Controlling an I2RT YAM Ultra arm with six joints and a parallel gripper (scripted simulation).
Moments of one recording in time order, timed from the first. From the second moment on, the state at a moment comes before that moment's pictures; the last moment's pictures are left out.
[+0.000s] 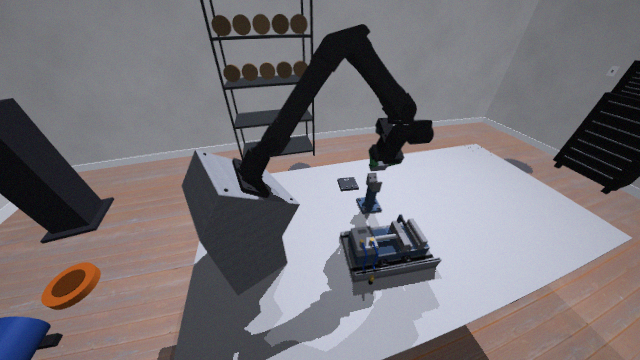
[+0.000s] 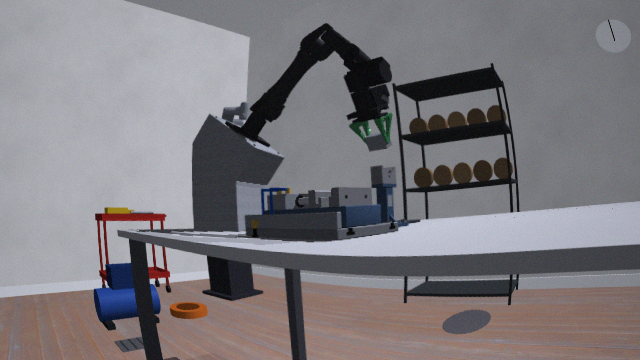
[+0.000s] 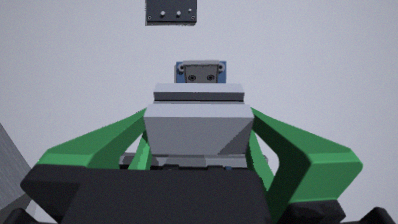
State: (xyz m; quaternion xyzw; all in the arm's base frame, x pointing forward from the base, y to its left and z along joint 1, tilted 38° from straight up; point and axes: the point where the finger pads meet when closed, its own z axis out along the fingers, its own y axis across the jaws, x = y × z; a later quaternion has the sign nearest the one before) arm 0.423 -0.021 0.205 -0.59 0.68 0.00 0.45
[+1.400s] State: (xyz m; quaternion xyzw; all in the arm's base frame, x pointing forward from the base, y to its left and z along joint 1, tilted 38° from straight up) arm 0.420 -0.015 0.199 -0.58 0.60 0.09 0.54
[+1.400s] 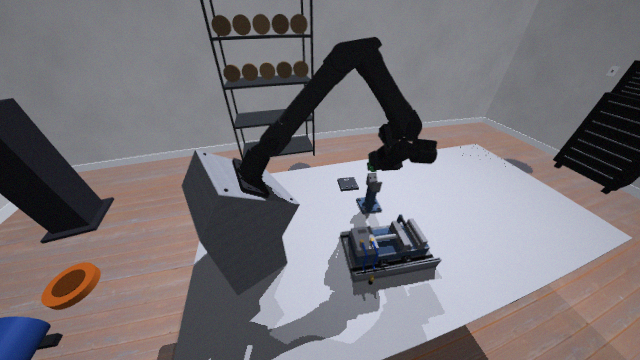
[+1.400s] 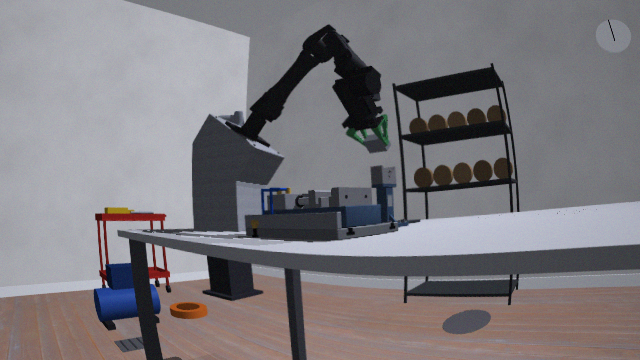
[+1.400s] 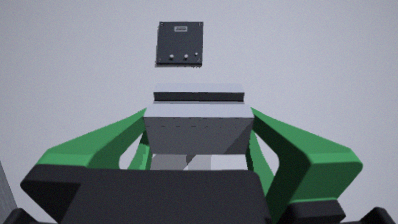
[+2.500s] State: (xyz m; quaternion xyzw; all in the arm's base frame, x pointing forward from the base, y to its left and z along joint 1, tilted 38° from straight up) arm 0.420 -0.014 0.205 -0.58 0.59 0.09 0.55
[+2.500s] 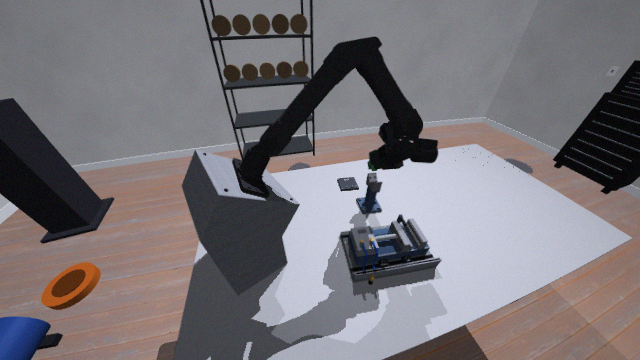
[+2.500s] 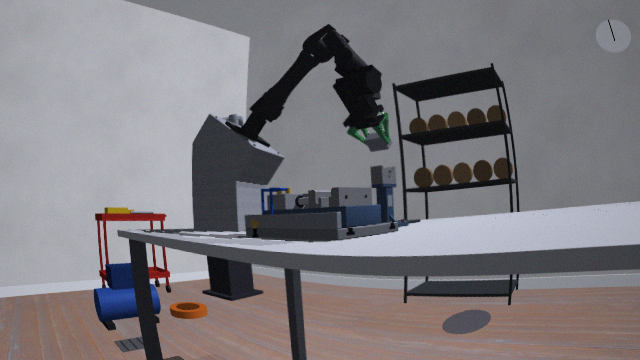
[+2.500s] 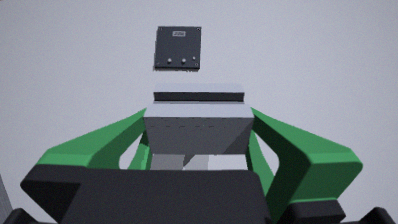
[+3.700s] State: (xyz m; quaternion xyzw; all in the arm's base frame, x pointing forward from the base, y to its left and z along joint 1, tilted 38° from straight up) arm 0.421 -0.014 0.203 -0.58 0.59 0.10 0.55
